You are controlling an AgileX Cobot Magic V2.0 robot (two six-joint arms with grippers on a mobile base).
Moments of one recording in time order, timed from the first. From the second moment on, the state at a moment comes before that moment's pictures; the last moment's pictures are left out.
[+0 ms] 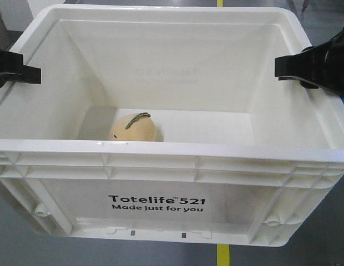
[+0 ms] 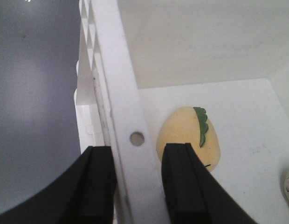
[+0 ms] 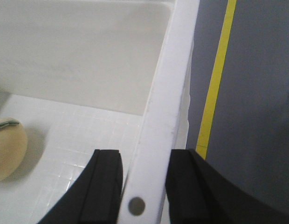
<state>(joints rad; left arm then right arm) -0.17 1.09 -1.17 -0.40 0.96 0.12 0.42 1.11 -1.17 -0.10 0.89 0.32</state>
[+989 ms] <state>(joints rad) -0.17 1.09 -1.17 -0.40 0.96 0.12 0.42 1.11 -1.17 -0.10 0.89 0.32</state>
